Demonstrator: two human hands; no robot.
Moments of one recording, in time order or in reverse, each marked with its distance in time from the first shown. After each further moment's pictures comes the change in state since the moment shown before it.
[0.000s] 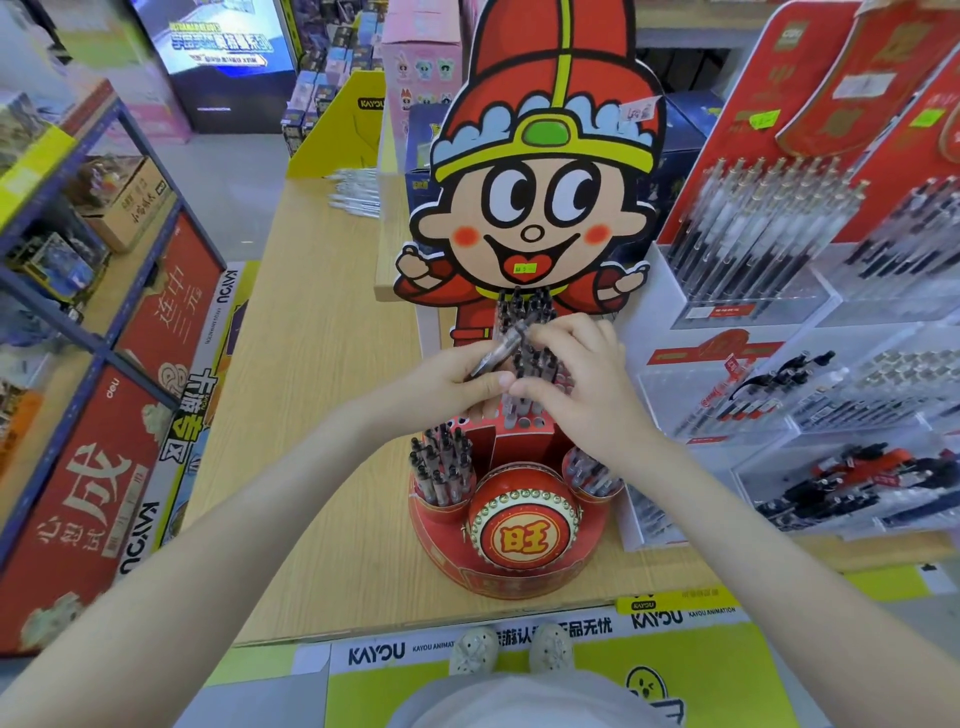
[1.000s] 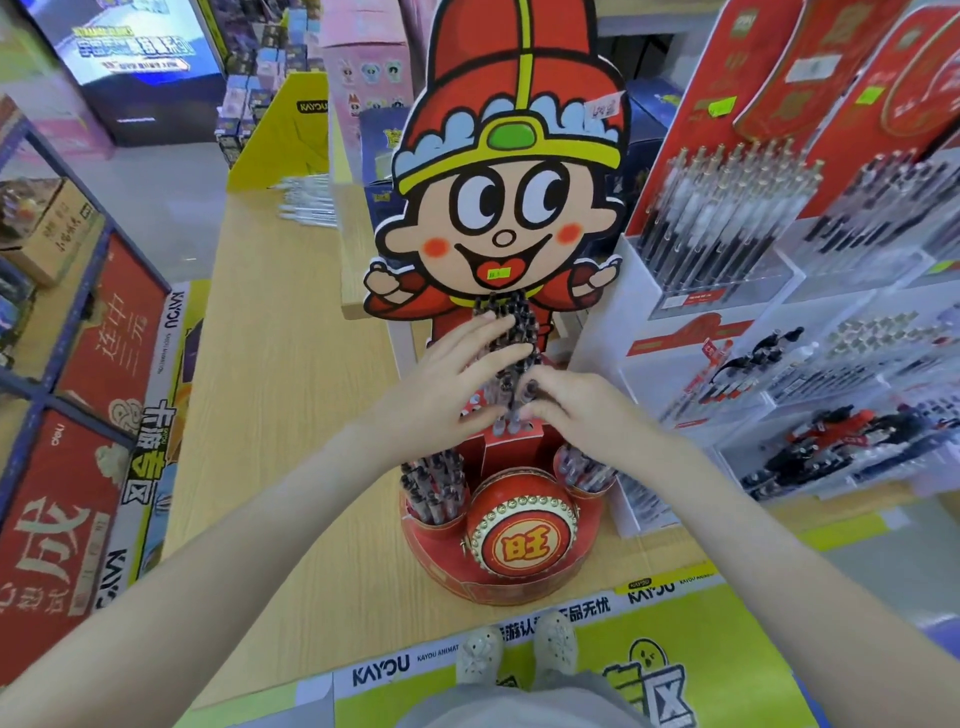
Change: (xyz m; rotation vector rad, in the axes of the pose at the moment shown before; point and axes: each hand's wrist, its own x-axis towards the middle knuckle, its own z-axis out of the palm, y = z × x) left_hand 0.034 -0.052 0.004 0.793 0.231 0.580; right_hand -0.003 0.015 -0.008 -0.083 -0.452 0.181
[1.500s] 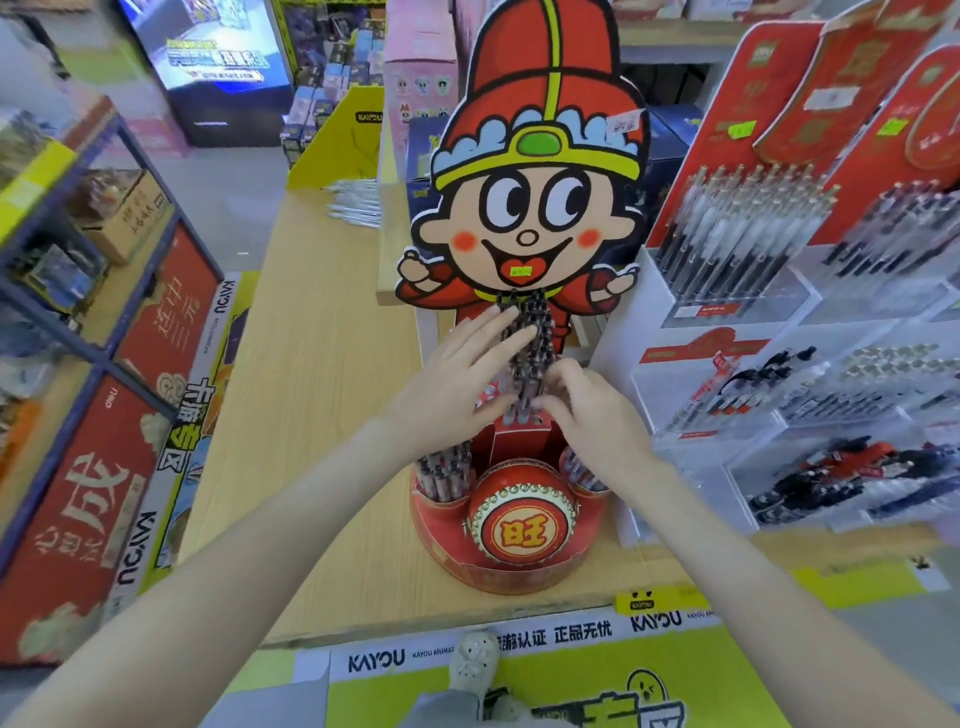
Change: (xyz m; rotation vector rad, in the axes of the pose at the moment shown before) left_hand -0.012 0.024 -0.003 0.109 0.021 -0.172; right_hand -0.016 0.003 0.023 -0.064 0.247 0.086
